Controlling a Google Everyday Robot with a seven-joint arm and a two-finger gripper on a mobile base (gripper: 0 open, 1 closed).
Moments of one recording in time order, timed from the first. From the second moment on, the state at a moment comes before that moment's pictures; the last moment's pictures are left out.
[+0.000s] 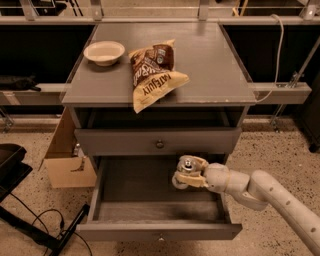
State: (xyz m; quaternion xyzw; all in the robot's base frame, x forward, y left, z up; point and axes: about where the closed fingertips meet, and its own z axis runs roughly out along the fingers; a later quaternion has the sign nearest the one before) arm 0.557 -0.086 0.596 -0.38 0.58 0.44 0.58
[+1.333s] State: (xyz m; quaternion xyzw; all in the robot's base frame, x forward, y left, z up) arm 0.534 0.080 0.455 -0.49 0.53 0.48 0.50
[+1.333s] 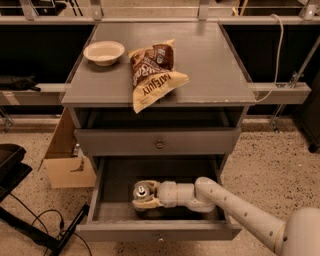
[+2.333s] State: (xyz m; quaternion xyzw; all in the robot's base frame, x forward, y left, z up) arm 0.529 0.084 0.452 -0.49 0.53 0.49 0.49
